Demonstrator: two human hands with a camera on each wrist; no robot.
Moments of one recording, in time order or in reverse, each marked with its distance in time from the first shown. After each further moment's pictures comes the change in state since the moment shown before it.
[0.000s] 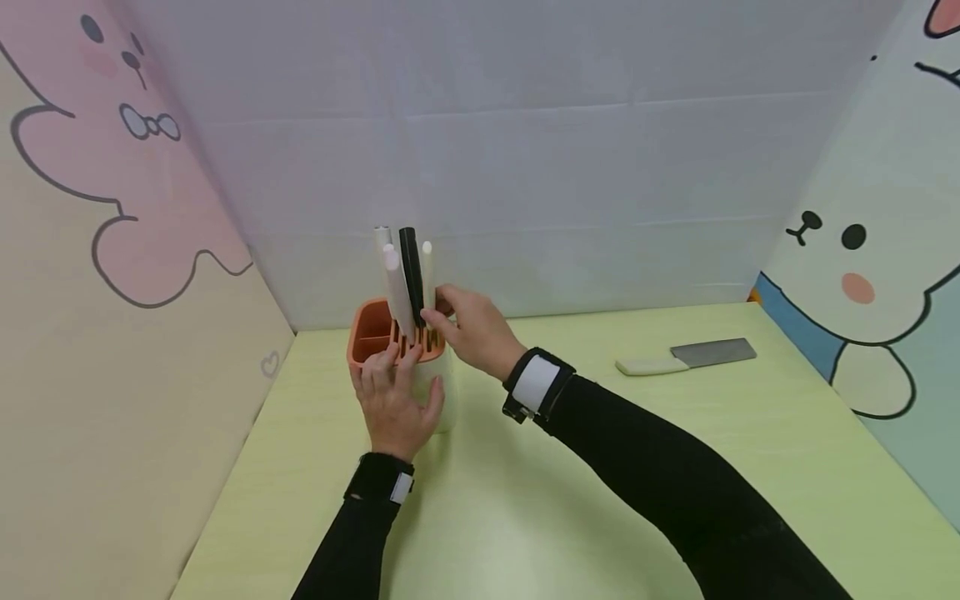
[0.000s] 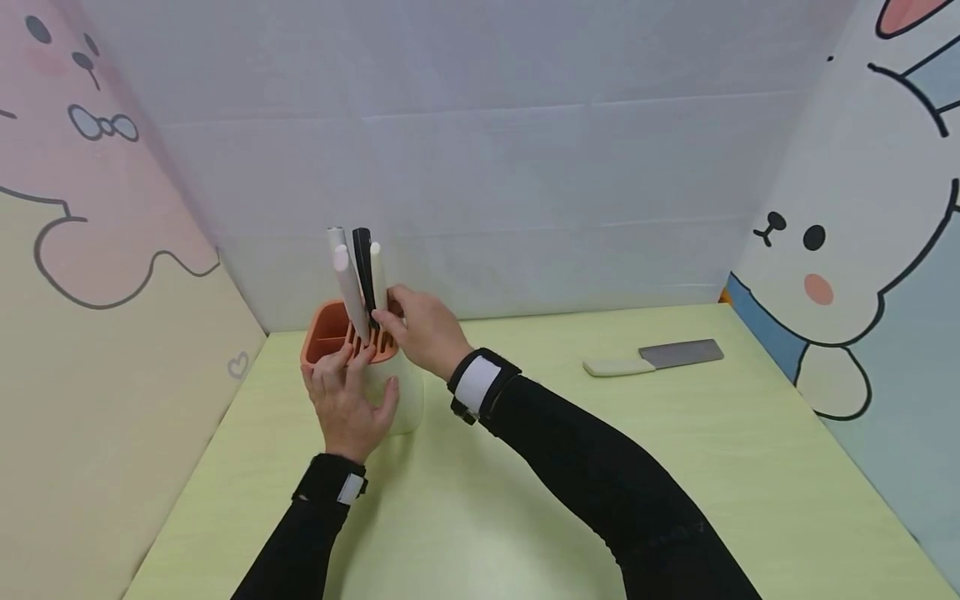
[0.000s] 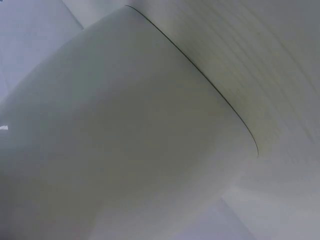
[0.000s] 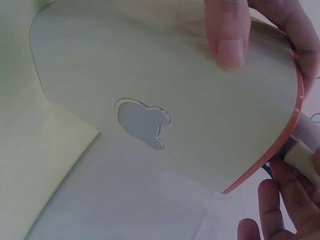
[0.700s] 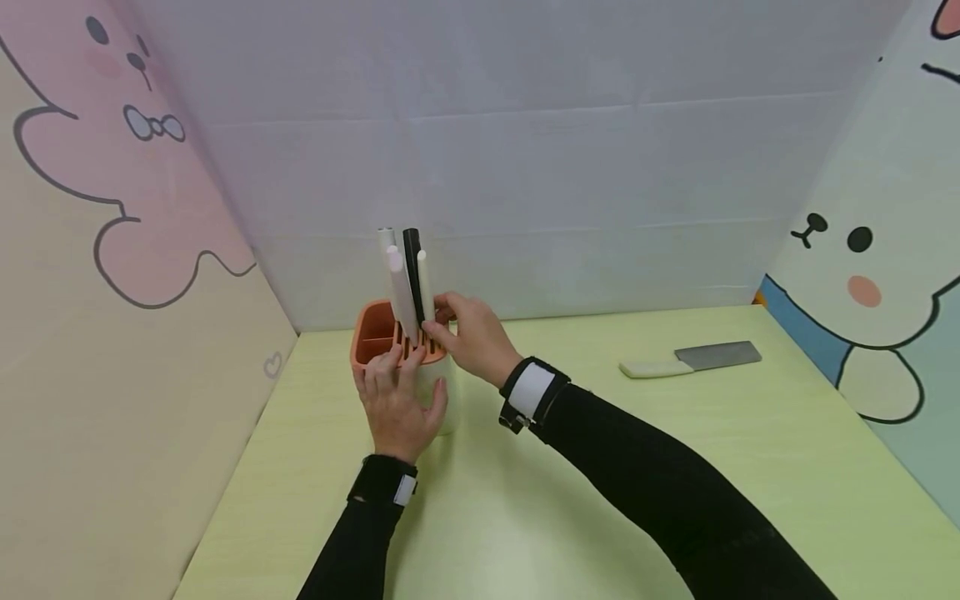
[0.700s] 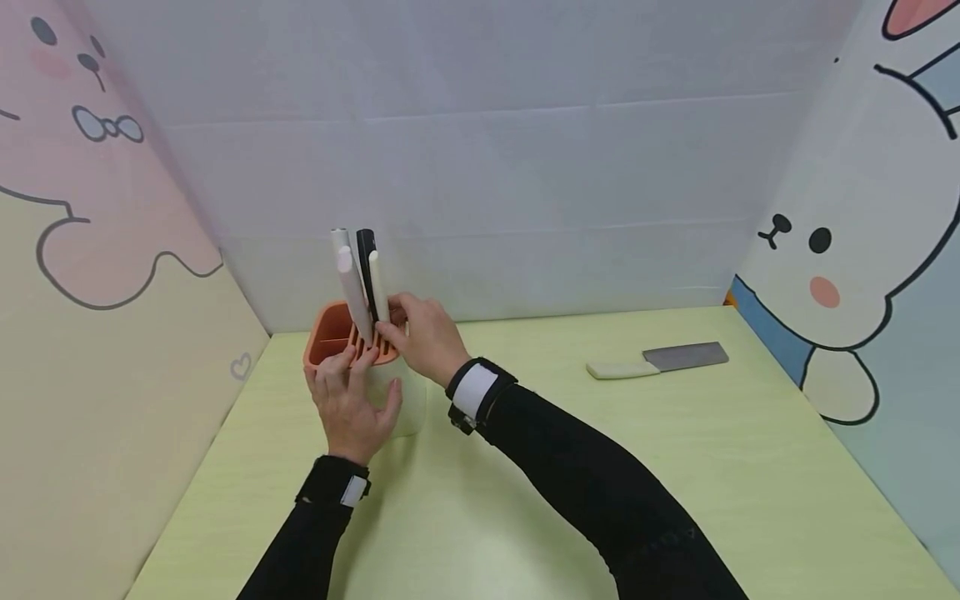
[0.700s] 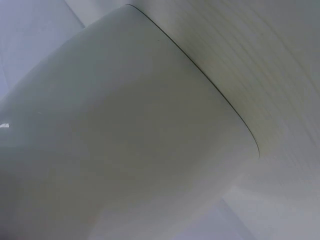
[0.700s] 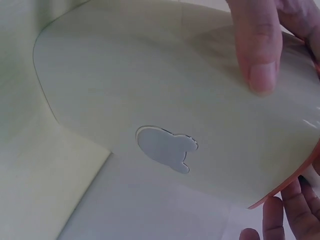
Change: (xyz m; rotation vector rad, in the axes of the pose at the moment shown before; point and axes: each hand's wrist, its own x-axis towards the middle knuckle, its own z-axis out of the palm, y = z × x) left_hand 0.000 0.000 0.001 0.012 0.002 0.004; right_hand 0.000 0.012 0.018 -0.031 0.048 0.060
